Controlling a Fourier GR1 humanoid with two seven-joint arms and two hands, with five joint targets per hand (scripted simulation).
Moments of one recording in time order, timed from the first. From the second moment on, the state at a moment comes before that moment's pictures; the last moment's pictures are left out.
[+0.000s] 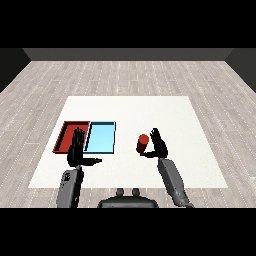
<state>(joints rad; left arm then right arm) 0.00 0.03 0.05 -1.61 0.11 -0.08 -0.46 -0.25 0.00 0.04 -1.09 -0.28 0.11 -0.39</state>
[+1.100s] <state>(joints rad) 0.00 0.05 0.06 -1.65 0.14 -0.10 -0.43 -0.42 0.00 0.07 -0.81 -0.33 0.05 -0.47</state>
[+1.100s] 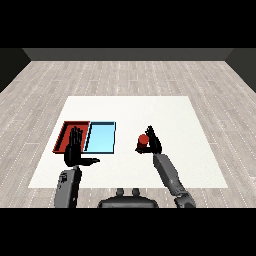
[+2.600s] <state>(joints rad) 0.04 0.04 0.06 -1.65 0.14 -0.11 -0.47 -0.58 0.00 0.19 -0.61 -0.44 -0.09 -0.50</state>
